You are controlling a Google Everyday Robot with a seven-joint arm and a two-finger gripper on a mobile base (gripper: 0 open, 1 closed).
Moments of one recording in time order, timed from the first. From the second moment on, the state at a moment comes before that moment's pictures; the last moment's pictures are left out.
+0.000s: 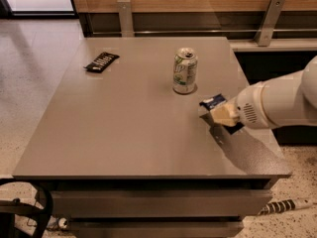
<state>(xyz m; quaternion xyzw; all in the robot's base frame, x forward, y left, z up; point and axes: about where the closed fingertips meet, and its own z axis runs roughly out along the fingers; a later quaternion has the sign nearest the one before) 0.483 -0.154 0.860 -0.25 0.90 0.11 0.34</state>
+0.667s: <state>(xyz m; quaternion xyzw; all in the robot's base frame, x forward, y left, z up) 0.506 -0.179 0.976 -0.29 0.87 0.02 0.41</state>
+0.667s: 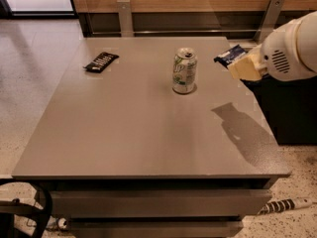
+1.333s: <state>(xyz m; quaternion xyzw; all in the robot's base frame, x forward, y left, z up) 0.518 -0.143 1.024 -0.35 0.81 0.03 0.46</state>
